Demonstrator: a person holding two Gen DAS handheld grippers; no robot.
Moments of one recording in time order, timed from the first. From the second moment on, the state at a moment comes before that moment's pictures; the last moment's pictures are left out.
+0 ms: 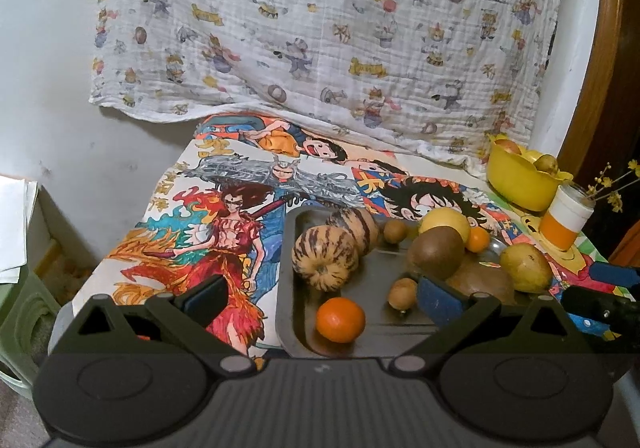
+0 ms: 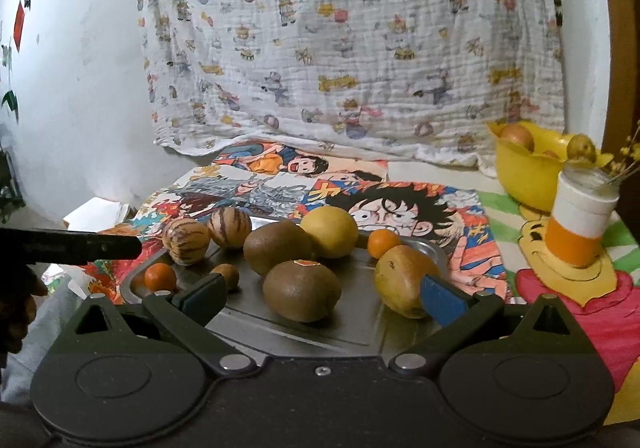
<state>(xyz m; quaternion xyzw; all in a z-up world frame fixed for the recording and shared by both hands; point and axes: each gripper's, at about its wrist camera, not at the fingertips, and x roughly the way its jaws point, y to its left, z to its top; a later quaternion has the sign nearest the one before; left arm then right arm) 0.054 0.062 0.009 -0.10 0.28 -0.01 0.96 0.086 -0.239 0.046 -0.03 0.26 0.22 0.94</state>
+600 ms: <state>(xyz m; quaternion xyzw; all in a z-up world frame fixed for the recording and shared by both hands) 0.016 0.037 0.013 -0.06 0.25 0.01 0.97 0.051 -0.250 0.041 -0.02 0.23 0.20 0.95</state>
